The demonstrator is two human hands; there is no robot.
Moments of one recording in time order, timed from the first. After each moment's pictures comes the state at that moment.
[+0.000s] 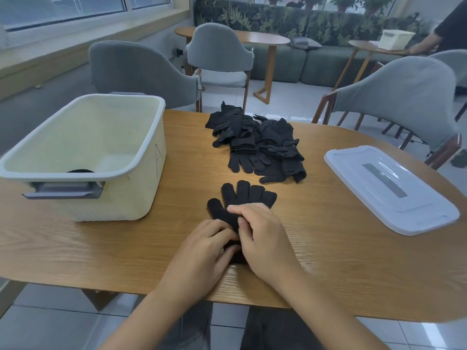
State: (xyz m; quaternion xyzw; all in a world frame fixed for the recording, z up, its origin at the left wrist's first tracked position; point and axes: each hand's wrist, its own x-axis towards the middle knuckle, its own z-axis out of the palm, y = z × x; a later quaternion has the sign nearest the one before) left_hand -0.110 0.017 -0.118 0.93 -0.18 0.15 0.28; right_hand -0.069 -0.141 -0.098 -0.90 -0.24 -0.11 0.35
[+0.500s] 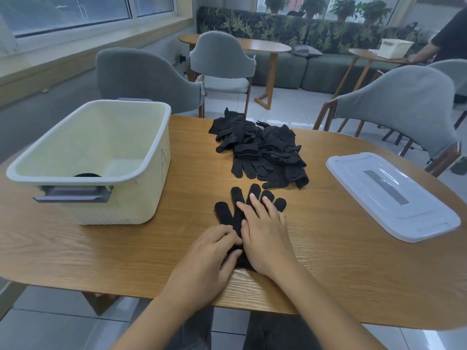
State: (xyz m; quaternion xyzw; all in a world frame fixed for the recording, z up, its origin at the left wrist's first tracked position) left_hand -0.113 0.017 -0.118 0.93 -0.18 0.12 0.30; right_hand -0.043 -0.137 -0.116 -0.98 -0.16 -0.03 0.15
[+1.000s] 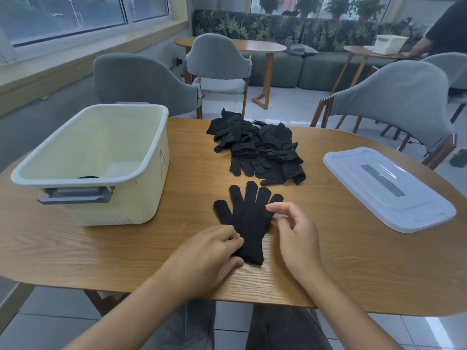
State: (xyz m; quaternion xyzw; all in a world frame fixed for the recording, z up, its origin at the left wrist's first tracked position) left_hand -0.106 0.030 -0.104 0.94 -0.29 0.07 0.16; right_hand -0.065 -0.176 -0.102 -0.84 -0.03 -0.11 0.54
